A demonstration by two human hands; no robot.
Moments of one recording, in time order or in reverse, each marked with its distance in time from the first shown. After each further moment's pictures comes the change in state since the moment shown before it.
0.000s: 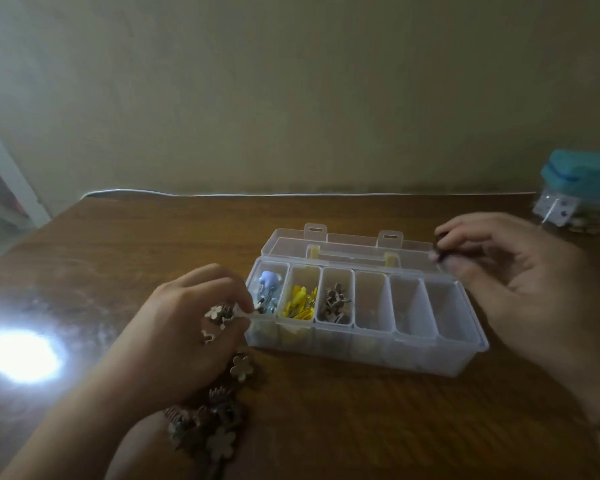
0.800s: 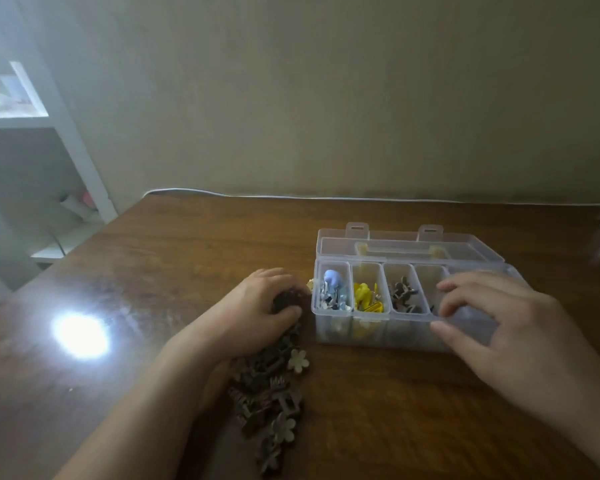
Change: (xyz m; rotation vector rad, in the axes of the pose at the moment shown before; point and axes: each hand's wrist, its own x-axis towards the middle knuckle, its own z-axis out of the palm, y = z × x) left_hand 0.017 -0.047 0.020 -0.019 -0.320 -0.211; right_hand -0.015 -0.010 0.045 -0.221 -0.231 -0.025
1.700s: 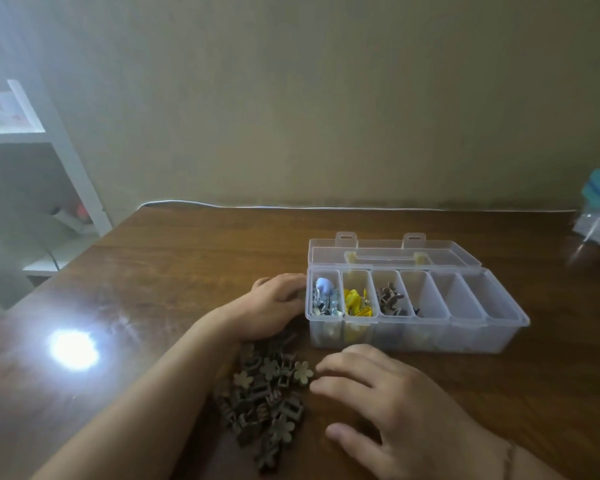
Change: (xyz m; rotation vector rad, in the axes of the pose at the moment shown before) left_hand 0.032 -0.004 0.010 -0.120 -0.183 0.041; right_hand -0.024 -0.053 0.050 0.104 -0.282 -0.425
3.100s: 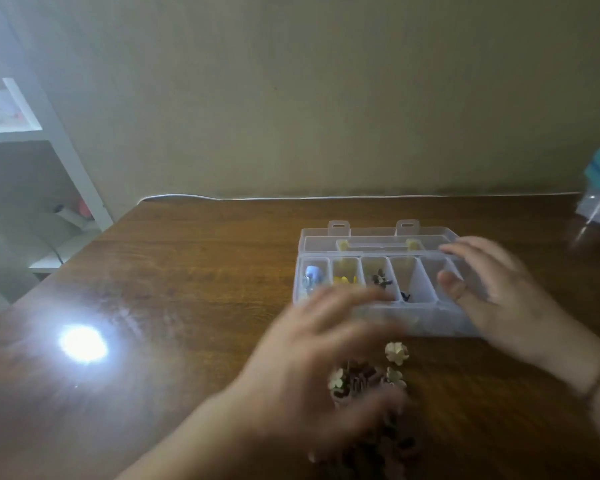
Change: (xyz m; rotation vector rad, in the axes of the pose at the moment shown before) left_hand -0.072 0.106 0.039 0.133 0.435 0.534; right_hand -0.028 0.091 -0.063 0.042 0.180 0.718
